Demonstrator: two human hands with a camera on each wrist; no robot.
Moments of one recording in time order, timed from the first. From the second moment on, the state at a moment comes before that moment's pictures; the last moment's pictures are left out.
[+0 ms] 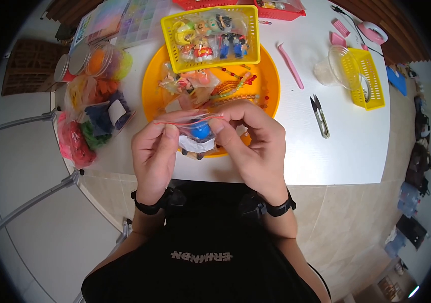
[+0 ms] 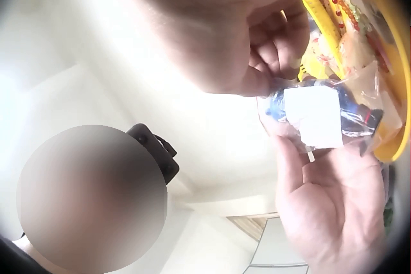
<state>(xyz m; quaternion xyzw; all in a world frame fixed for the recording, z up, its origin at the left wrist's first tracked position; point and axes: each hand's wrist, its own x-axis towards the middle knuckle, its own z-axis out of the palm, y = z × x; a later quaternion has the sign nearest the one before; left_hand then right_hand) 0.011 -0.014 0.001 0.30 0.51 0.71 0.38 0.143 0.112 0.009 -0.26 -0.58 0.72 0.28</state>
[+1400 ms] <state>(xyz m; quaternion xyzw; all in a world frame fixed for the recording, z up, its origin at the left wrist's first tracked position) 0.010 -0.016 -0.004 0.33 0.60 0.68 0.25 0.137 0.111 0.002 -0.25 -0.63 0.69 0.26</state>
